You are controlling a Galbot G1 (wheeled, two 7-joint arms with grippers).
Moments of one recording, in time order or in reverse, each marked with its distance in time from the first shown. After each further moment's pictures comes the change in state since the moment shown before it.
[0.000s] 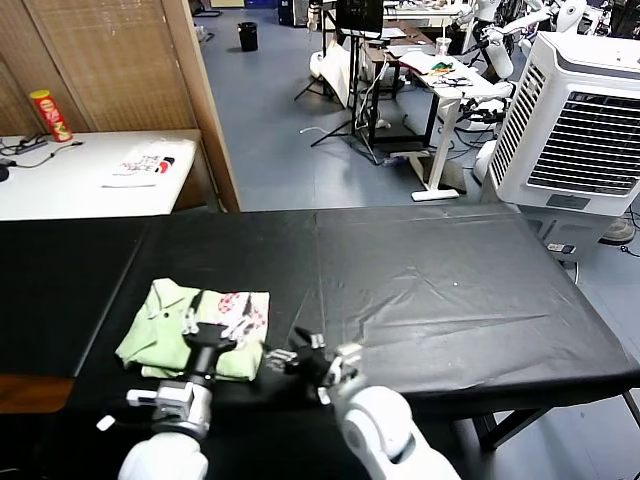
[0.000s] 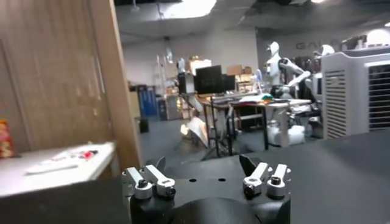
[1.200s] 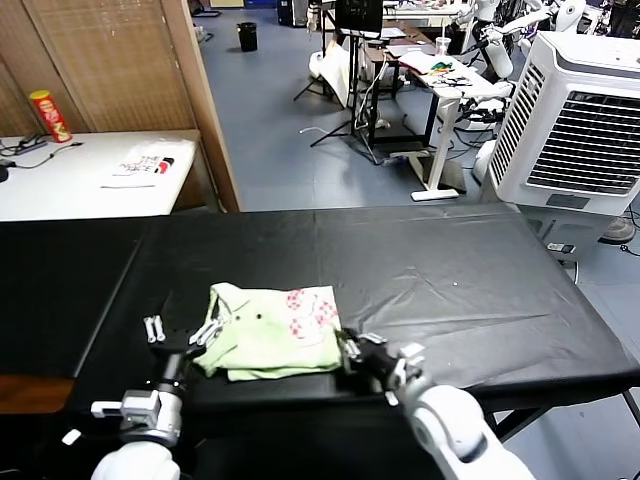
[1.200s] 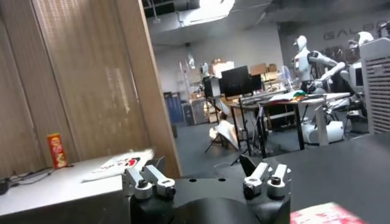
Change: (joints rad) left arm 0.059 0.033 -0.094 0.011 -0.092 -0.059 -0.011; right arm -0.099 -0.264 0.218 0.088 -0.078 0.098 -0.133
